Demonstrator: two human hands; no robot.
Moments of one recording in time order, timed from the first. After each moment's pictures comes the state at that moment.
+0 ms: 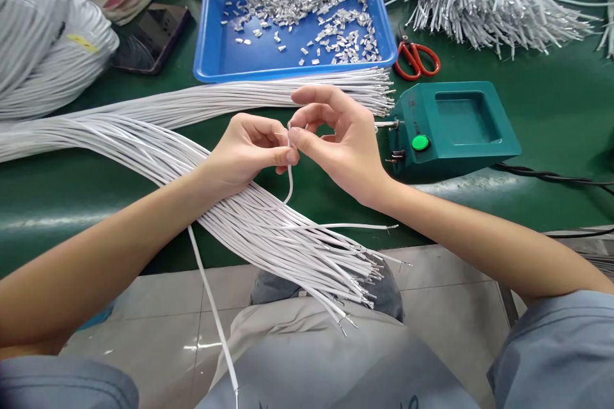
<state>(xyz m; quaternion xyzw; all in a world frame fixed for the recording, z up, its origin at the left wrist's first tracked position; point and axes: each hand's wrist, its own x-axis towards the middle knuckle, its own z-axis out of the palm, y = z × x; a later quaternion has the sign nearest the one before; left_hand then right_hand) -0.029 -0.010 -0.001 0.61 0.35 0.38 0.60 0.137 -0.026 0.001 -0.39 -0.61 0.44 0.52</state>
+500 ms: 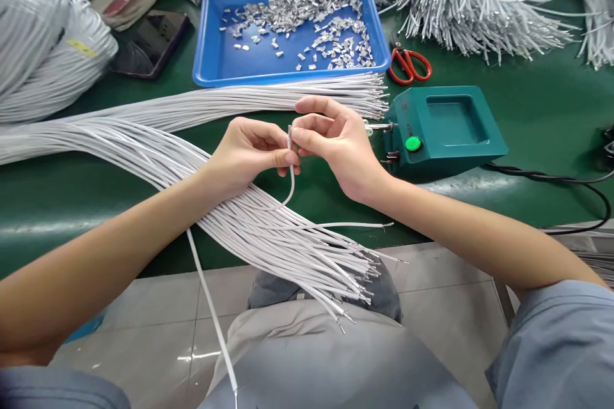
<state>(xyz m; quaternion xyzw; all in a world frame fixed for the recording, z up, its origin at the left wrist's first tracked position) -0.029 -0.011 -0.001 0.62 0.35 0.38 0.59 0.143 -0.016 -0.009 -0.36 -0.59 0.55 0.48</state>
